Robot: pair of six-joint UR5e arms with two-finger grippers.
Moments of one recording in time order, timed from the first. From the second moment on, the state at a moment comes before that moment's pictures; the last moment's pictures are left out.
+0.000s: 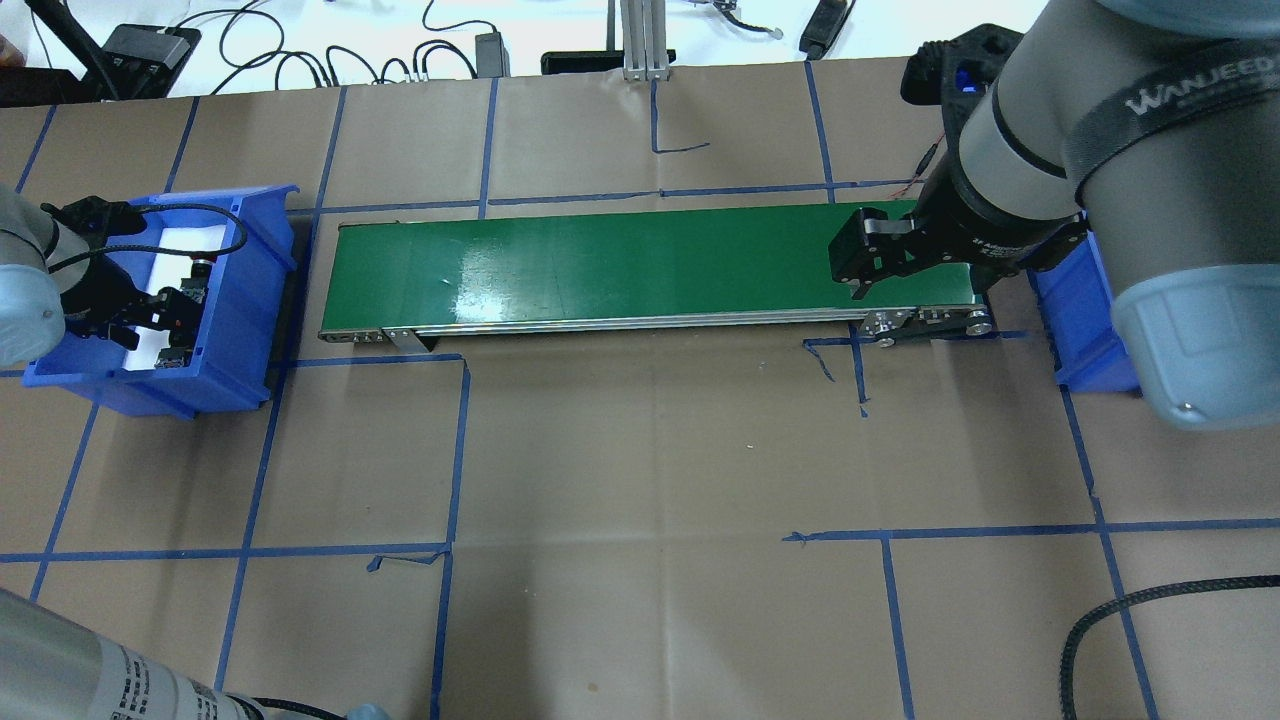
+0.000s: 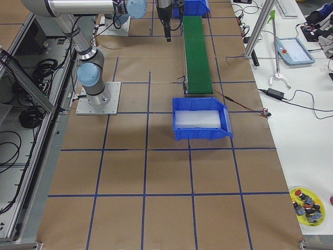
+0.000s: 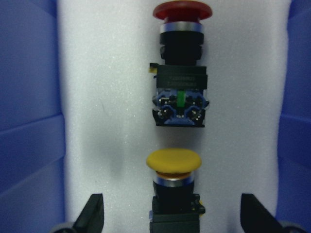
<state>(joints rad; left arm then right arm) -0.97 -1.97 -1.82 -0.92 1.55 0.58 1.64 -1.76 1.79 -1.76 -1.56 0.06</state>
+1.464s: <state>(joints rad) -0.97 -1.92 -1.75 -1.02 1.59 0.55 1.64 -1.76 1.79 -1.76 -1.56 0.06</state>
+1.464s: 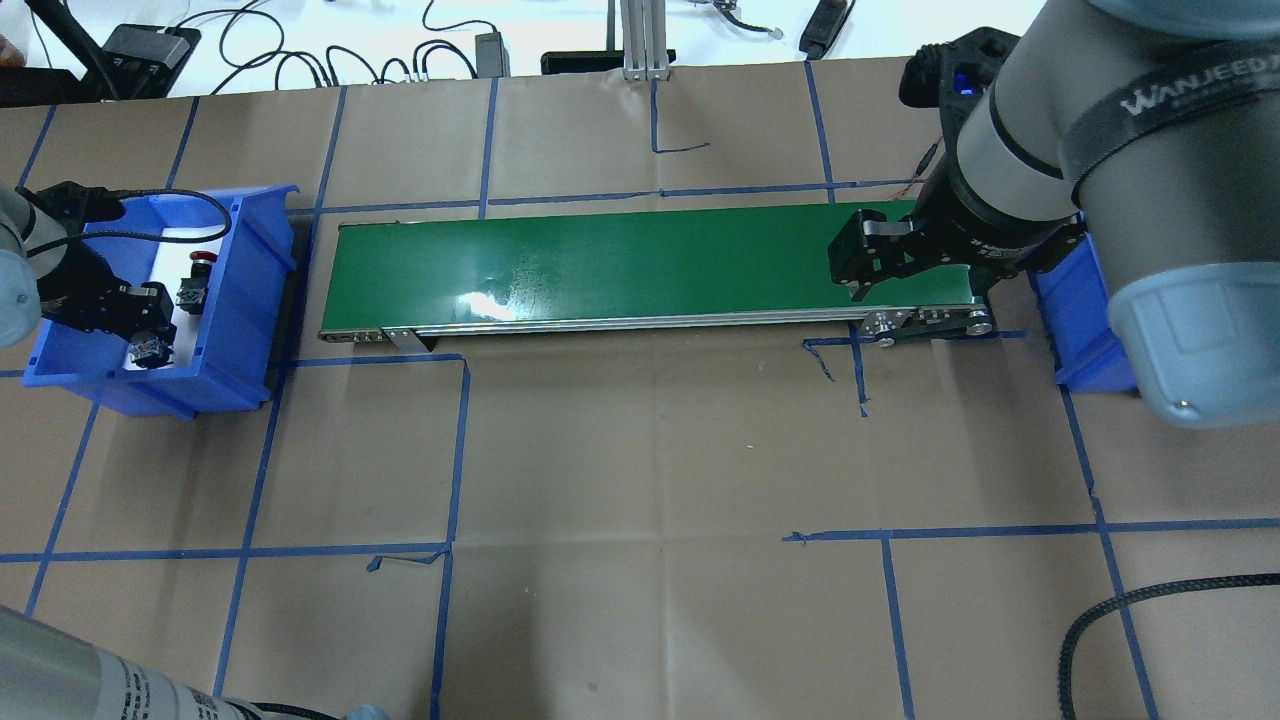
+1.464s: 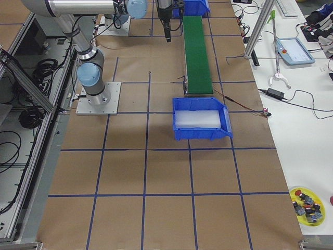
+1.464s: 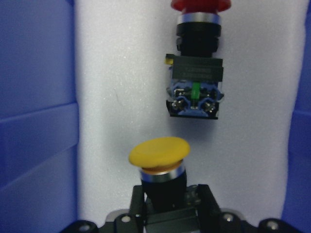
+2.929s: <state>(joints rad) -1.34 -1.91 -1.38 -1.47 1.60 0.40 1.65 -1.75 1.79 -1.76 -1.56 0.06</state>
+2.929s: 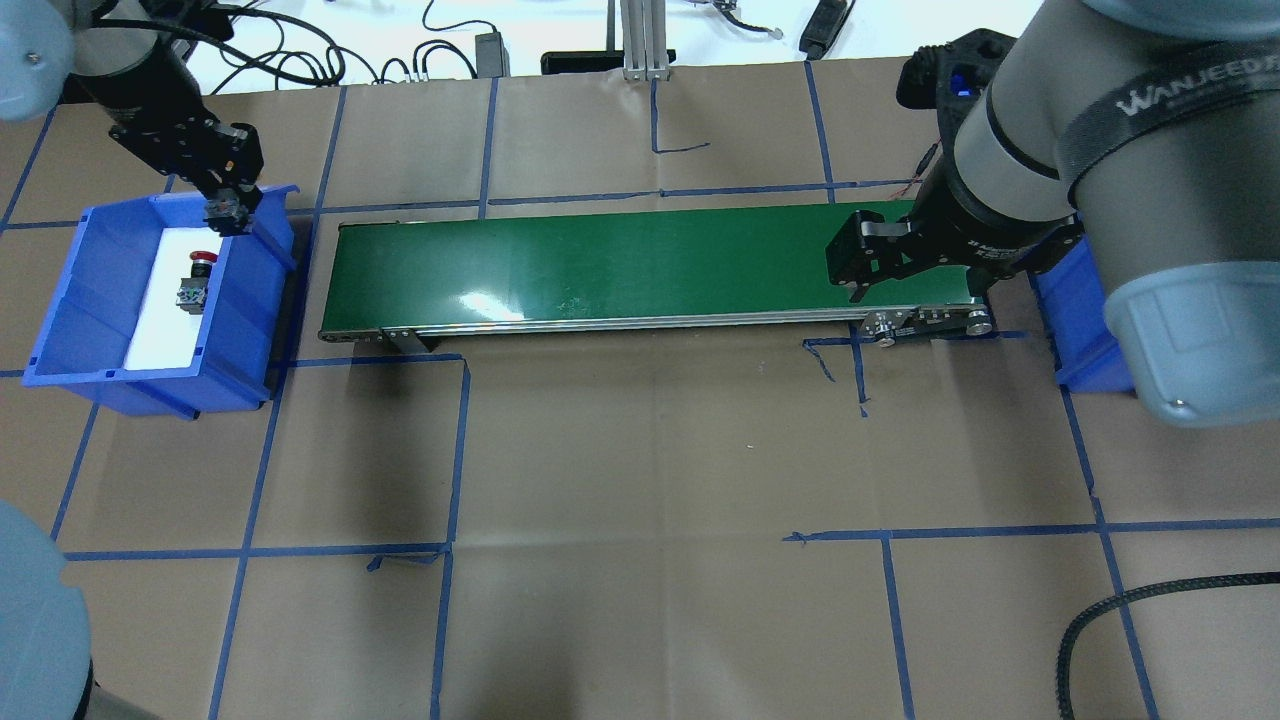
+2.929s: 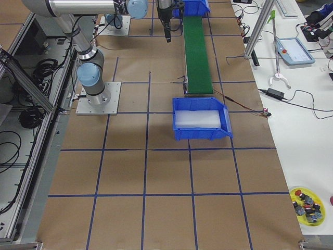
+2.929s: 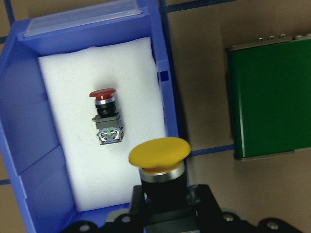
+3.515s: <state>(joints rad) -1.51 -2.00 -1.42 -1.37 1.61 0.24 1.65 -1.75 1.79 -1.76 -1.56 0.06</state>
